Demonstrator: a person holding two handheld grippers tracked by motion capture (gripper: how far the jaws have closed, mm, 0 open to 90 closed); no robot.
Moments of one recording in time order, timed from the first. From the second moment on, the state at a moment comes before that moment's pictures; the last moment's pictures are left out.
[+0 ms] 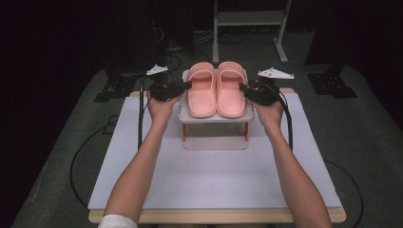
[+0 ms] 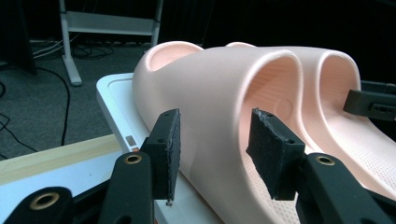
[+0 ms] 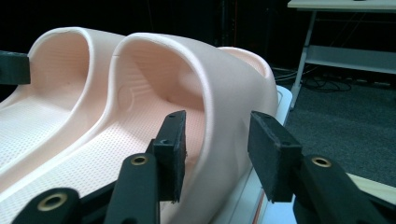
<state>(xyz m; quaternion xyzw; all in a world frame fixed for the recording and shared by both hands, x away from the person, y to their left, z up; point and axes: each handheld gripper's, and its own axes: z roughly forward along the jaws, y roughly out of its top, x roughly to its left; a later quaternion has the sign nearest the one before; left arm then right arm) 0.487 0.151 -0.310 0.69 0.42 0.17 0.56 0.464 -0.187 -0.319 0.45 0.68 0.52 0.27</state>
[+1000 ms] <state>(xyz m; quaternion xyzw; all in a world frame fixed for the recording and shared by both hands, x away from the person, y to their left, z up) 0.456 0.154 -0.308 0.70 0.40 0.18 0.56 0.427 -0.218 -0.322 0.44 0.67 0.53 0.28</state>
